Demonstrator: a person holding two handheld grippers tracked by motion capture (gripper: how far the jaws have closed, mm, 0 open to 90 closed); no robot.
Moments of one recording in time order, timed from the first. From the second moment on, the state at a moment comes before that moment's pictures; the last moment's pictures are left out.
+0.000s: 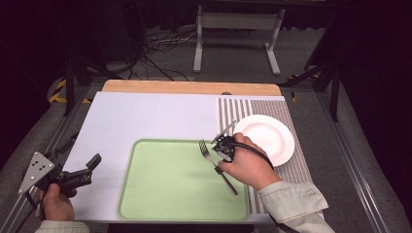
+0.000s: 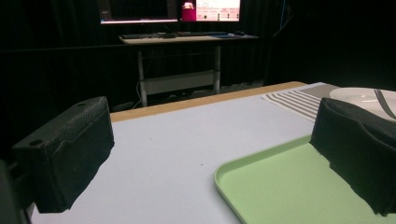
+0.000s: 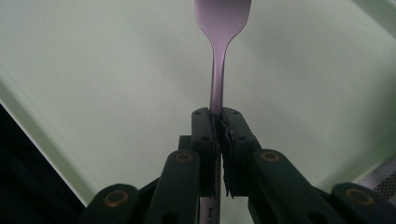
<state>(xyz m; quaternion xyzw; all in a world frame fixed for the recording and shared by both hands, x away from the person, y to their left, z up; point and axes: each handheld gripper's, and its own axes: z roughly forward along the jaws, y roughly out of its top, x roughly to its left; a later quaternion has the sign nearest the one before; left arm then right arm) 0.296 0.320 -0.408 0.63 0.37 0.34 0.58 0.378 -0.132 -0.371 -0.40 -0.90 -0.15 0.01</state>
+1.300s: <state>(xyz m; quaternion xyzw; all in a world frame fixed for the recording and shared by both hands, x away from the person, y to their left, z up) 0.295 0.320 -0.407 0.63 0.37 0.34 0.59 0.383 -0.131 -0.417 -0.46 -0.88 -0.08 0.07</state>
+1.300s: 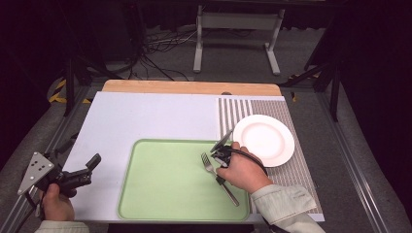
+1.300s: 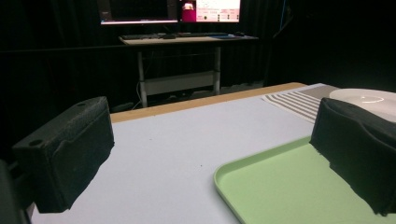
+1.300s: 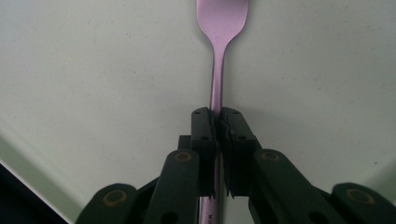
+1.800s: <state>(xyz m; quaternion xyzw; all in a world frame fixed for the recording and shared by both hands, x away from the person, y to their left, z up) 0.295 0.320 -0.407 0.63 0.37 0.34 0.59 0.383 -0.133 -0.414 -0.45 -0.88 -0.10 0.06</state>
